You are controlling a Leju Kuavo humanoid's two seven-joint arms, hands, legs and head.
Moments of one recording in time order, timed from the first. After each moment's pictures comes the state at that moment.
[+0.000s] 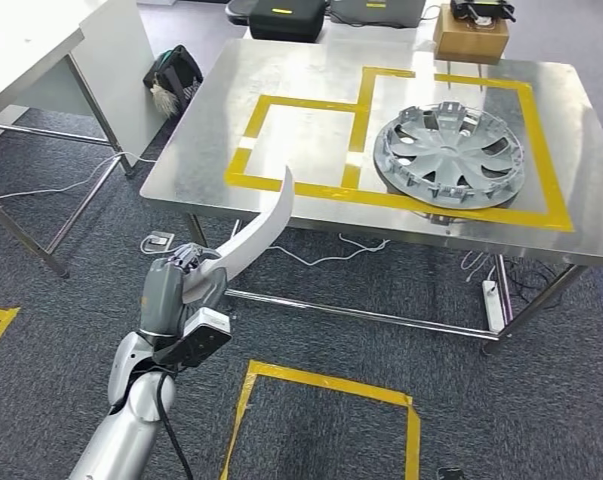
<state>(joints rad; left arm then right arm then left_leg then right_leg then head) -0.13 -0.16 -0.24 -1.43 -0.71 0.39 -0.32 -0.04 0.13 -0.96 -0.23 0.97 -0.12 -0.48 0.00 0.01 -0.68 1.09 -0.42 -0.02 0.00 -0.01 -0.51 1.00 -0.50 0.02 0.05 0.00</state>
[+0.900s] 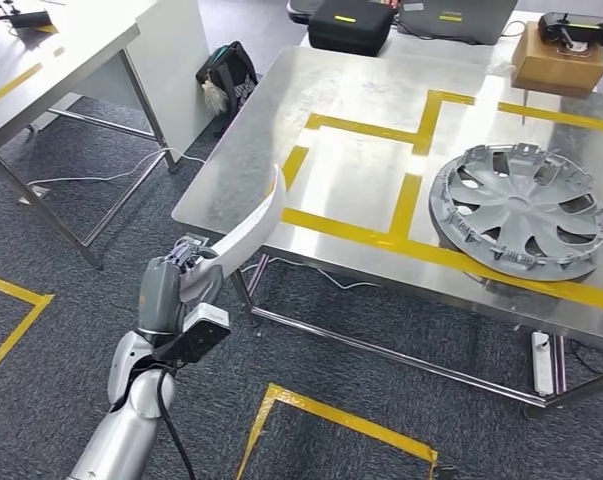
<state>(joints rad) -0.15 -0.18 -0.22 -1.39 -0.72 0.41 -0.32 -0.04 0.16 -0.98 -0.23 0.97 -0.19 -0.49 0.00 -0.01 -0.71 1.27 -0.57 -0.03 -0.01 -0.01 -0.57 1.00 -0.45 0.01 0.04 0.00</state>
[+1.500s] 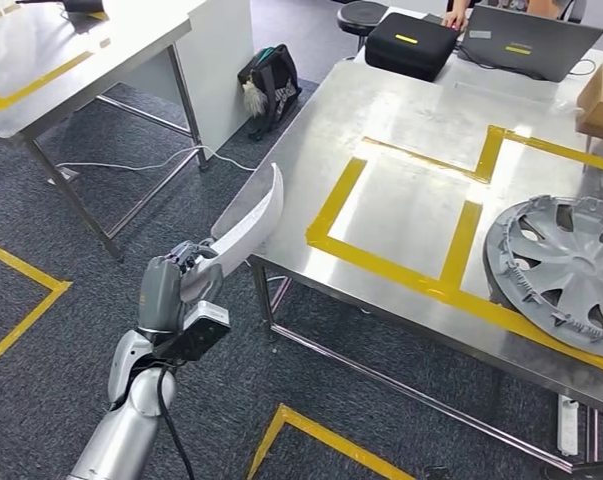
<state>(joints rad) -0.15 -0.18 -0.22 -1.38 -0.74 0.41 -0.32 -0.04 0.16 -0.98 -0.23 0.98 -0.13 -0.49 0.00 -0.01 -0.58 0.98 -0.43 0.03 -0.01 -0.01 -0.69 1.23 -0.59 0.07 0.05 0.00</state>
